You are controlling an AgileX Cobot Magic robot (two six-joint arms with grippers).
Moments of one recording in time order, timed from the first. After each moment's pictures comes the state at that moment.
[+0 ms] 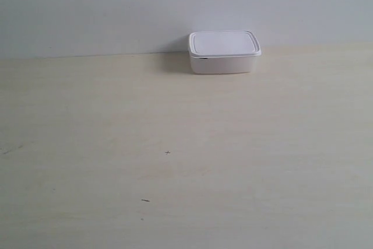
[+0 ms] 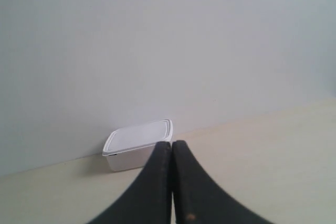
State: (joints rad) left arm -0.16 0.03 0.00 0.22 -0.05 -0.58; right arm -0.04 0.00 -0.27 0.27 0.35 -0.03
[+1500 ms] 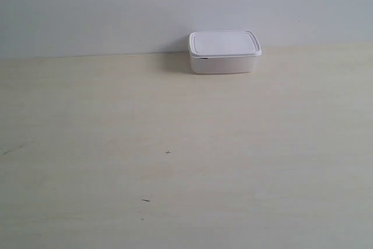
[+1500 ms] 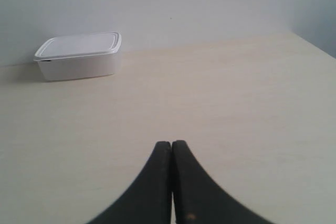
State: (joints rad) left arm -0.16 0.01 0.00 0.51 0.21 -0.58; right arm -0.06 0.00 0.00 0.08 0.31 -0.03
